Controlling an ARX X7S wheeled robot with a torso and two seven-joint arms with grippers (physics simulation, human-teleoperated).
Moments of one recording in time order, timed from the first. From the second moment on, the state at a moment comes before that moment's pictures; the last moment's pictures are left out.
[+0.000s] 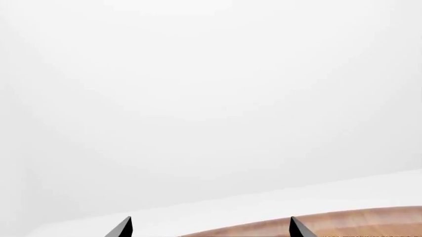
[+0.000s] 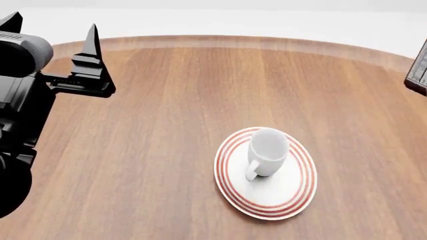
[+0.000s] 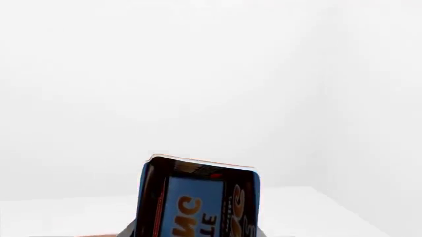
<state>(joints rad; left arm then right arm) -1.19 -1.17 0.98 0.58 -1.13 -0.11 -0.82 1.32 1.30 -0.22 -0.79 1.95 0.72 1.31</state>
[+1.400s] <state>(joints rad) -1.21 -1.11 0.99 0.58 -1.12 -0.16 -0.80 1.86 0.73 -0.92 0.64 0.71 0.99 0.04</state>
